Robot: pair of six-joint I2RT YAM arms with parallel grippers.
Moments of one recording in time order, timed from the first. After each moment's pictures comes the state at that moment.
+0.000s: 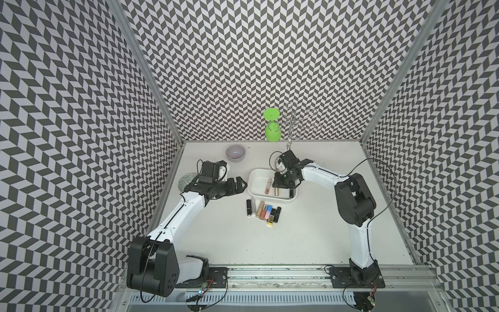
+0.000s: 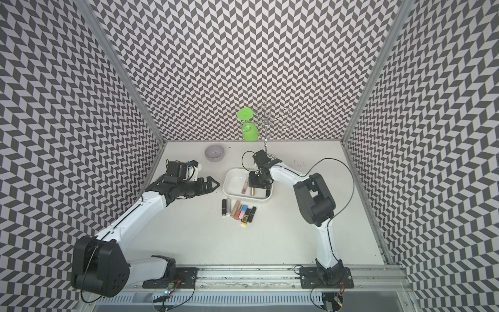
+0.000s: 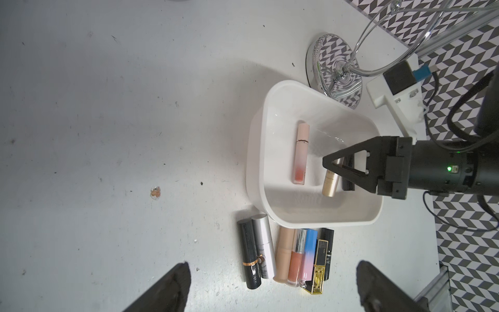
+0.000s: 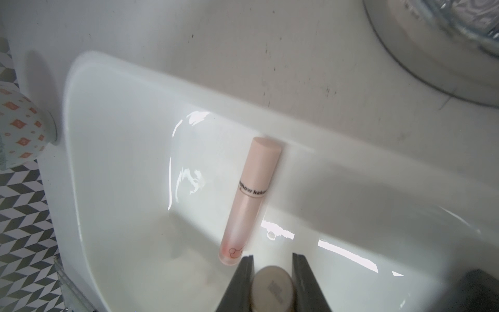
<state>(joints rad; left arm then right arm) -0.20 1.29 0.93 -0.52 0.41 -0.38 0.53 2.11 1.59 -0.60 -0.31 0.50</state>
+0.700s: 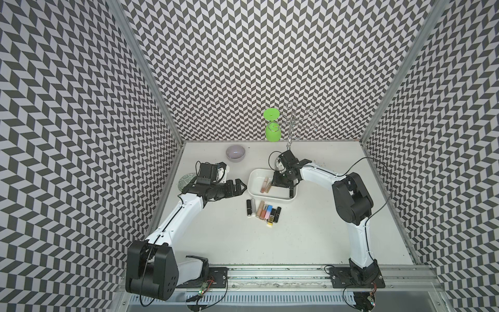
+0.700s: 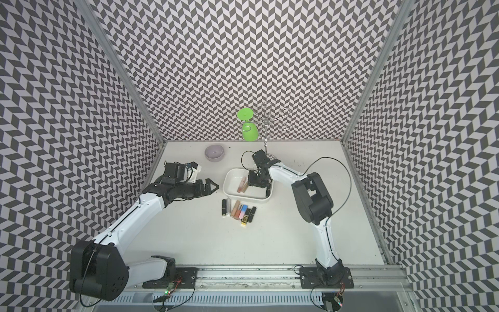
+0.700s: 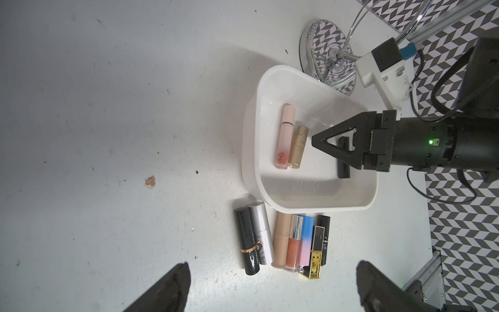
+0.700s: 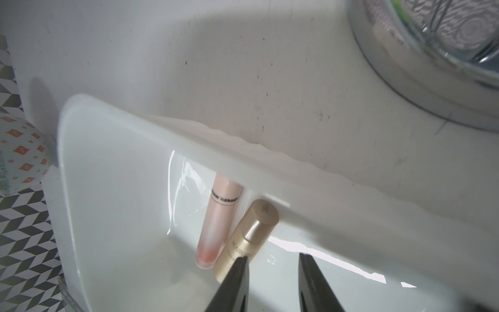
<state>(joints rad) -0.18 1.26 0.92 -0.55 0.46 -0.36 0.53 2.13 1.60 -0.57 -0.30 0.55</state>
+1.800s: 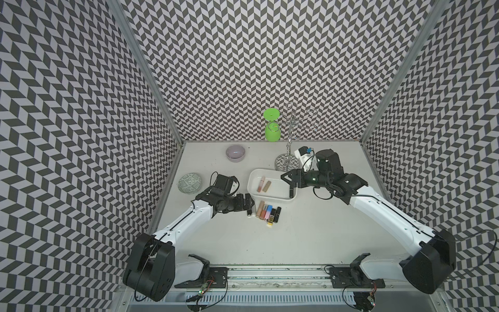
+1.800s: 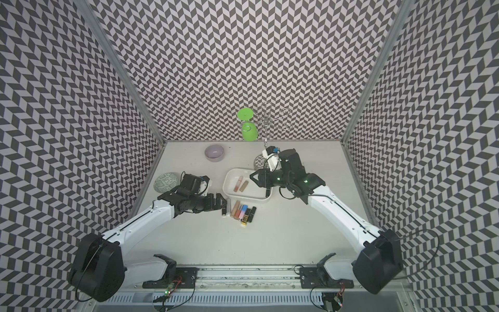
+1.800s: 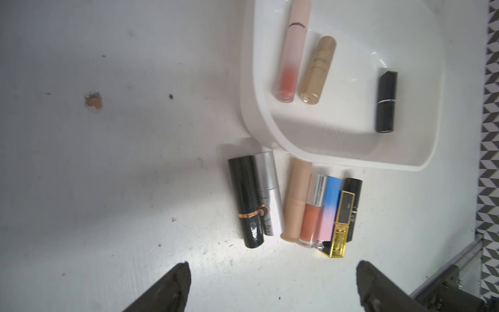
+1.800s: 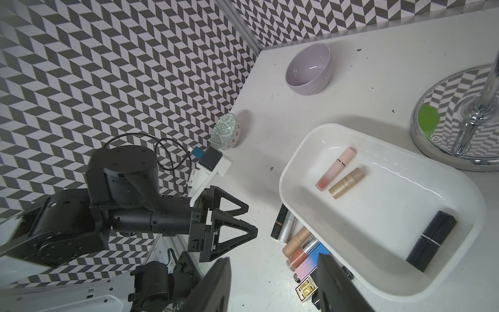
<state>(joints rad) -0.38 1.29 0.78 -0.52 0.29 -0.46 0.53 1.32 1.15 -0.39 -0.45 0.45</state>
